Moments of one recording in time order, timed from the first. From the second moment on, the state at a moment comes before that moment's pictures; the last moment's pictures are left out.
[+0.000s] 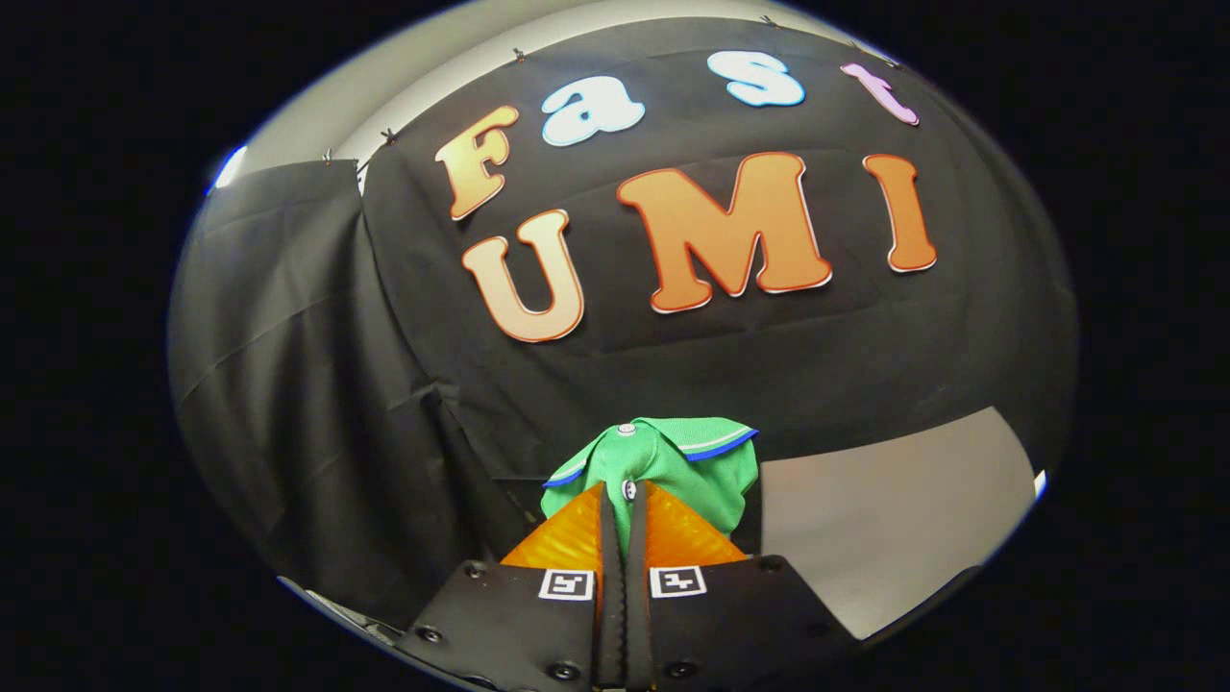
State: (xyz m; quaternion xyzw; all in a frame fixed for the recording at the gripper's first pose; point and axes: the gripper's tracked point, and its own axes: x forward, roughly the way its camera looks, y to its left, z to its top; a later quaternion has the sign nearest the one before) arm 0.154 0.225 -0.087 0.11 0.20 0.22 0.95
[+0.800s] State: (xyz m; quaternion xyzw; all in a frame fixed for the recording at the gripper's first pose) arm 0.161 0.347 -0.290 0.15 0.34 0.24 0.90
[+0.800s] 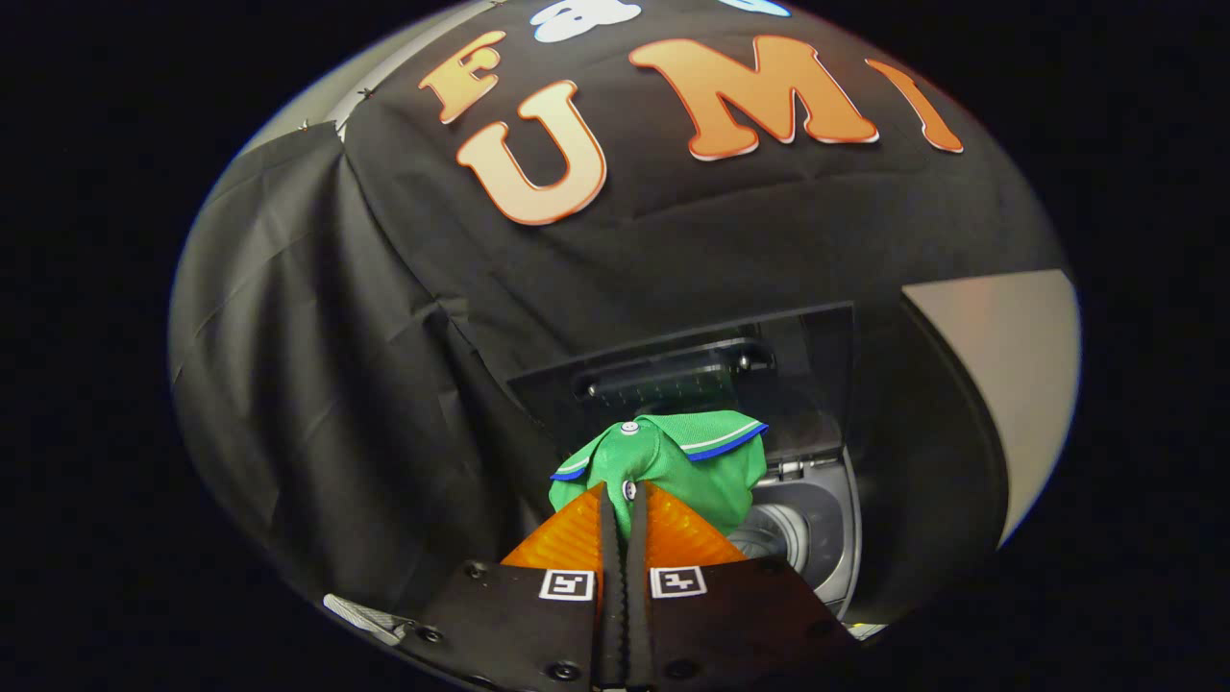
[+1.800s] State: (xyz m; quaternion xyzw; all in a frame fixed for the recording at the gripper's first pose) arm 0.208 0.377 -0.503 0.13 0.47 0.18 0.85
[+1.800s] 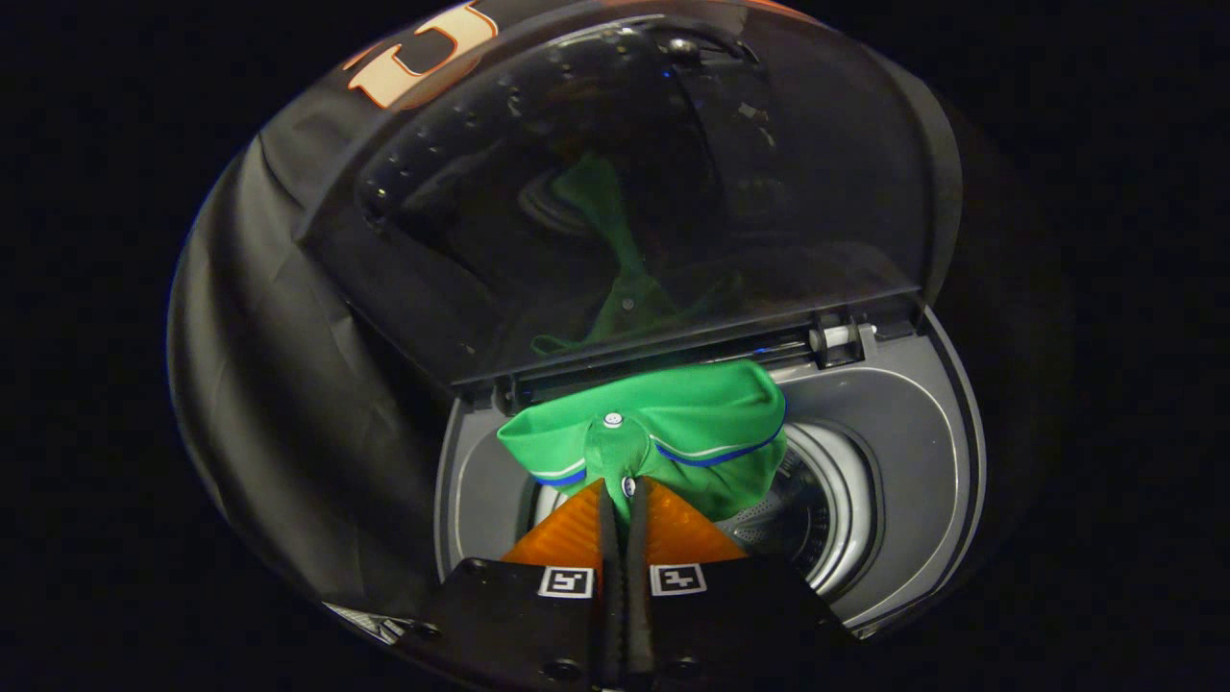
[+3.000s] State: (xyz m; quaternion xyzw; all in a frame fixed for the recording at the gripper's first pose) arm 0.202 0.352 -0.567 0.06 0.54 0.15 0.82
